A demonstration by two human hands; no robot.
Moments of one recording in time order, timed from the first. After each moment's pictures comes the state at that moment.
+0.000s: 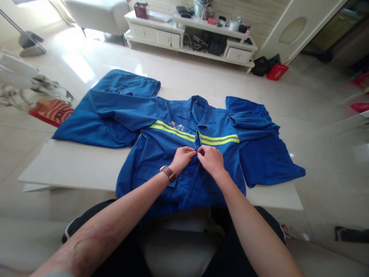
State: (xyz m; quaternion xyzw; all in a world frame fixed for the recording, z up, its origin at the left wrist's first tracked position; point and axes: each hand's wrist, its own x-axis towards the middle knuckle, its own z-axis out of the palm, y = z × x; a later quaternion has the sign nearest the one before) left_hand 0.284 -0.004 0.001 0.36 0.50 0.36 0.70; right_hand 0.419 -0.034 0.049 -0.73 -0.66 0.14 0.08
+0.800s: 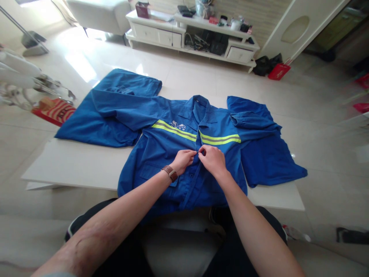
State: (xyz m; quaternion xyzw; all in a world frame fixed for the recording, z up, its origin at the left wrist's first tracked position) left_hand 0.282 -0.007 0.000 0.27 0.49 0.32 0.77; right_hand 0.418 -0.035 0.053 -0.74 -0.66 0.15 0.07
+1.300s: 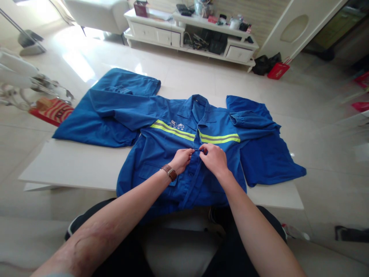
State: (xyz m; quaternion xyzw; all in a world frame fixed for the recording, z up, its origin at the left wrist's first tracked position) left_hand 0.285 -0.002 -0.007 0.22 0.49 0.33 0.77; right_hand 0.426 -0.036 0.055 -0.73 -0.66 0.13 0.10
